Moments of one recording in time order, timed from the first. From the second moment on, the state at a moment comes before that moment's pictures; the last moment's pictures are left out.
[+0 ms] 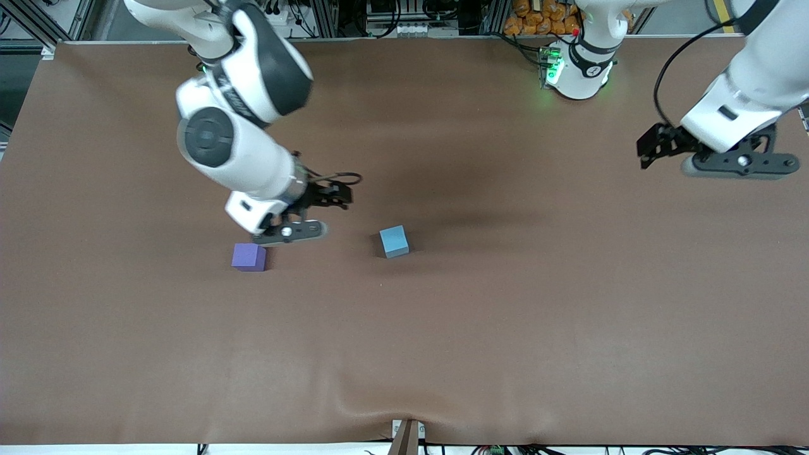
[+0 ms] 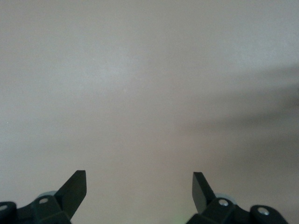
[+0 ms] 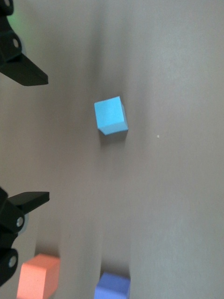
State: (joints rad) left arm 0.08 -0.07 -0.26 -1.68 0.06 1.60 -0.05; right arm 0.54 0.40 -0.02 -1.47 0.23 1.83 0.38
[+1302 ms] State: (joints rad) left arm -0.05 -0.04 -0.07 -1.62 0.02 1.54 -0.04; right arm 0.74 0.75 -0.03 -1.45 0.11 2.22 0.41
